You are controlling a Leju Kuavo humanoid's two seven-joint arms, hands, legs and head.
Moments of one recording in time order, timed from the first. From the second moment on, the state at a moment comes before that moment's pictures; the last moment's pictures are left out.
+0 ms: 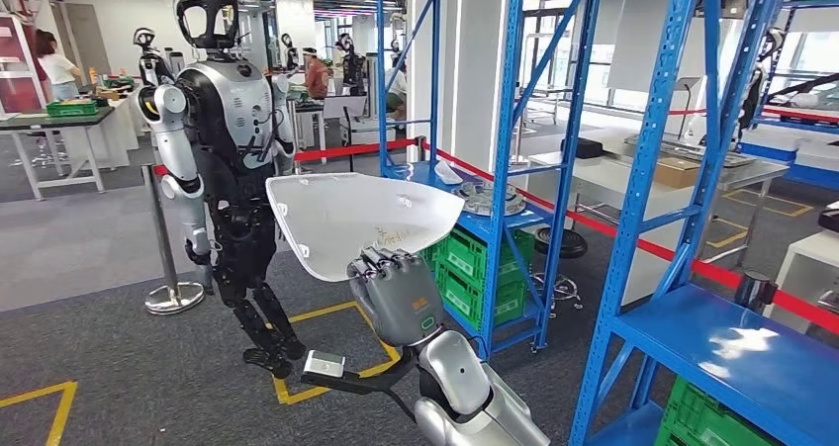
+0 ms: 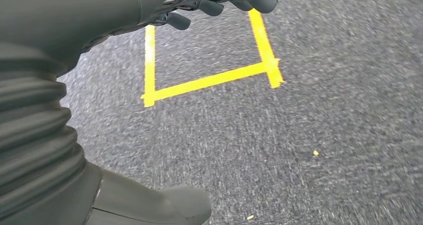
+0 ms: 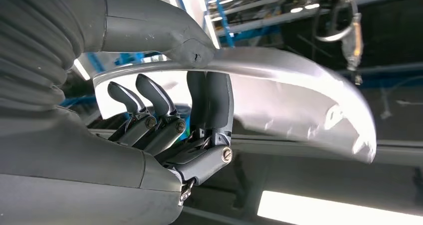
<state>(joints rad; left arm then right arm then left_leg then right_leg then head) -0.16 -0.06 0.92 -0.21 -1.04 0.24 -0.40 -0.89 -0.05 0.55 -0.68 1.14 -0.25 -0.43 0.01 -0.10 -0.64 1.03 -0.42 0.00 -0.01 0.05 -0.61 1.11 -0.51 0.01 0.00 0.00</state>
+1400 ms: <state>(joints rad) -0.14 -0.06 0.92 -0.21 -1.04 0.24 -0.41 -0.88 0.02 0.55 -0.70 1.16 -0.22 -0.44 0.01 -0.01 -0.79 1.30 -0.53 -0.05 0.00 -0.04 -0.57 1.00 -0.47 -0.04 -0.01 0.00</state>
